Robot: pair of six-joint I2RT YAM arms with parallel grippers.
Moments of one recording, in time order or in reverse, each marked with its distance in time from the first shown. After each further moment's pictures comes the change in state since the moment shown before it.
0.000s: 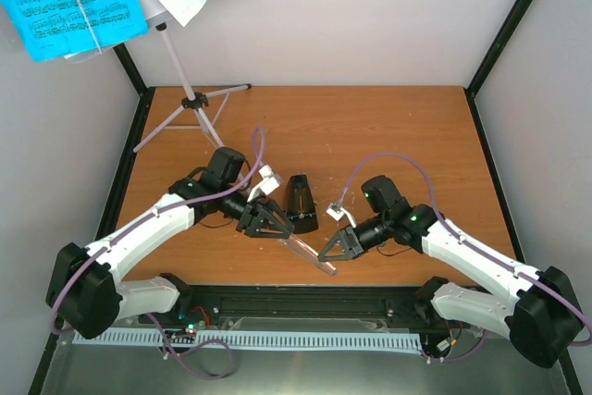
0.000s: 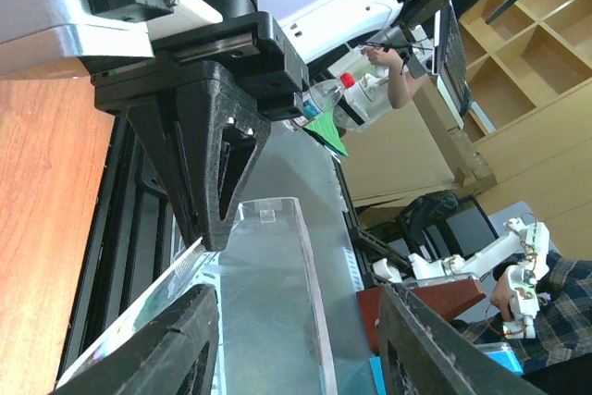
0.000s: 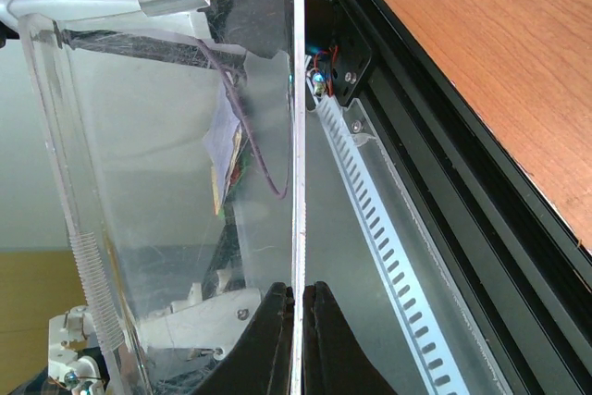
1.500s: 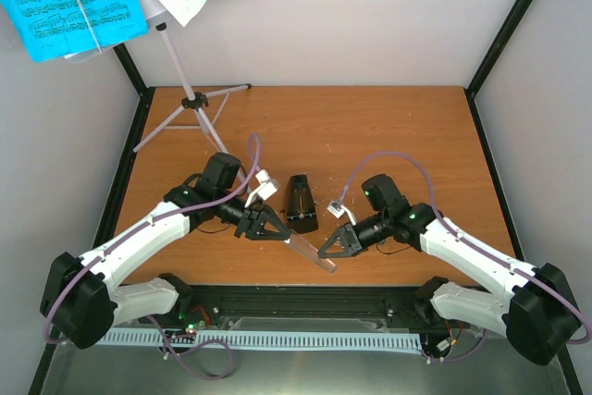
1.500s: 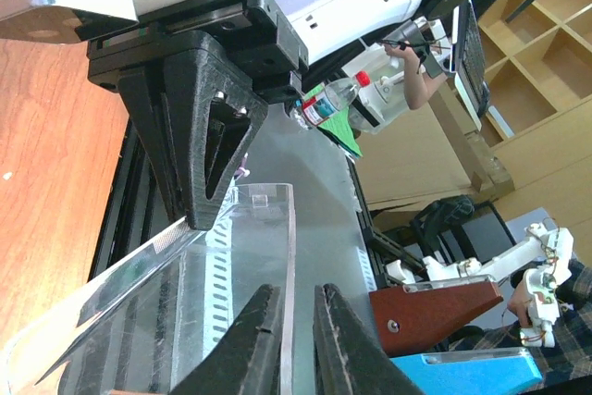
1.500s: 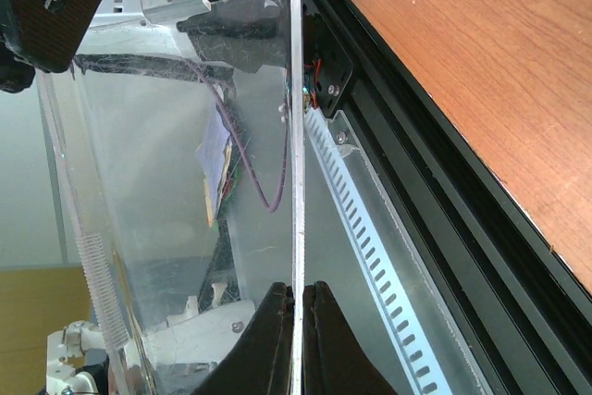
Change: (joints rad) left arm -0.005 -0.063 -0.066 0.049 -0.040 -0.044; right arm -0.024 0.023 -0.008 0.021 0.018 0.011
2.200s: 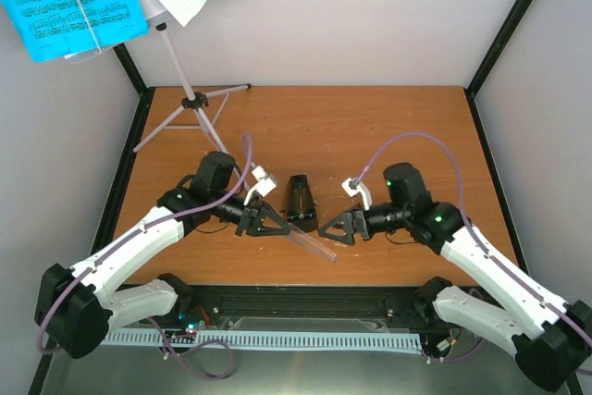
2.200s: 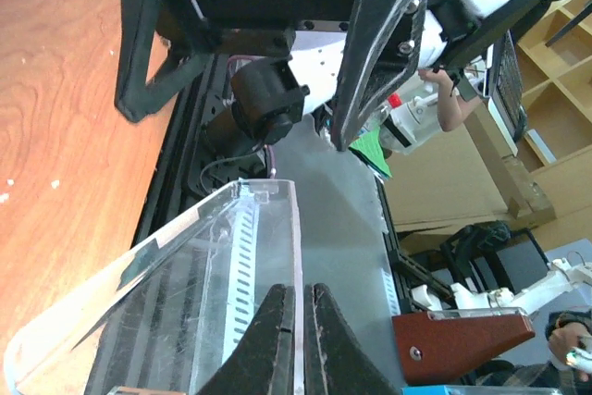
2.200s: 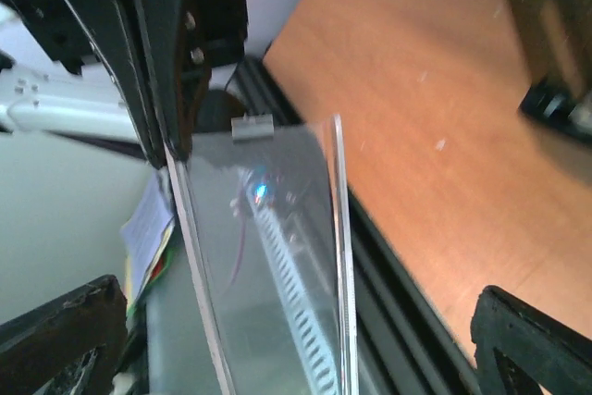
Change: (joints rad) left arm -0.002 -0.051 -0.004 0.025 -0.094 -0.089; right arm -0.047 -0.134 0.098 -0.048 0.165 -0.054
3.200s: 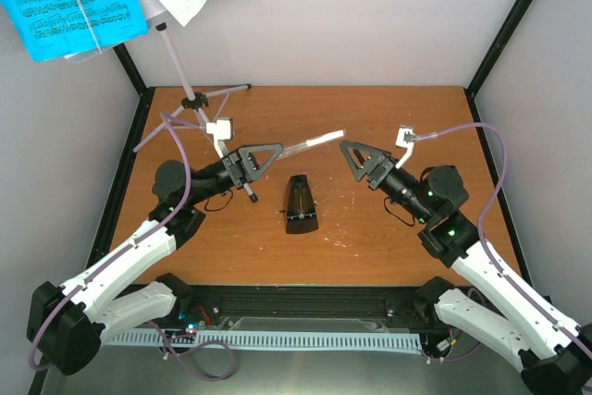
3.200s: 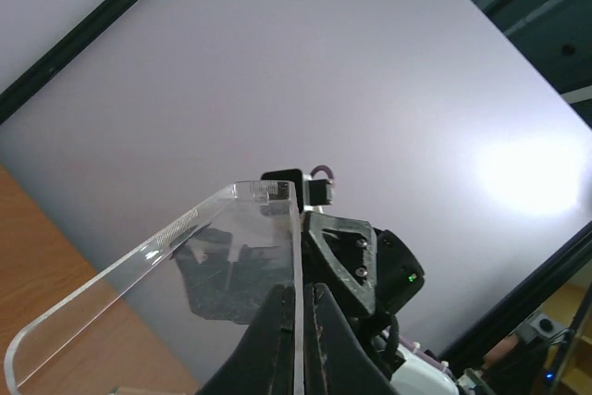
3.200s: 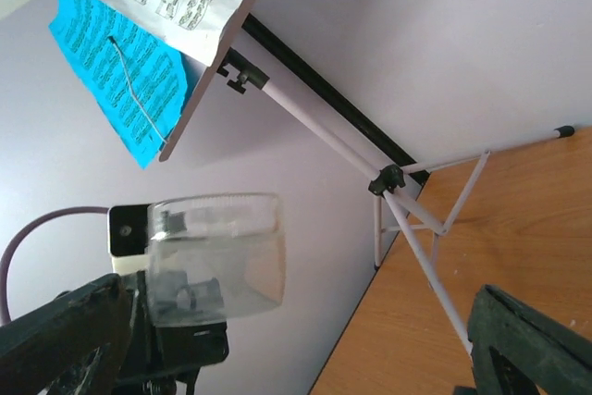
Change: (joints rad) left arm 0.000 -0.124 -0.087 1.082 -0.624 -0.931; right arm -0.006 -0.204 -0.041 0.712 0.669 0.458
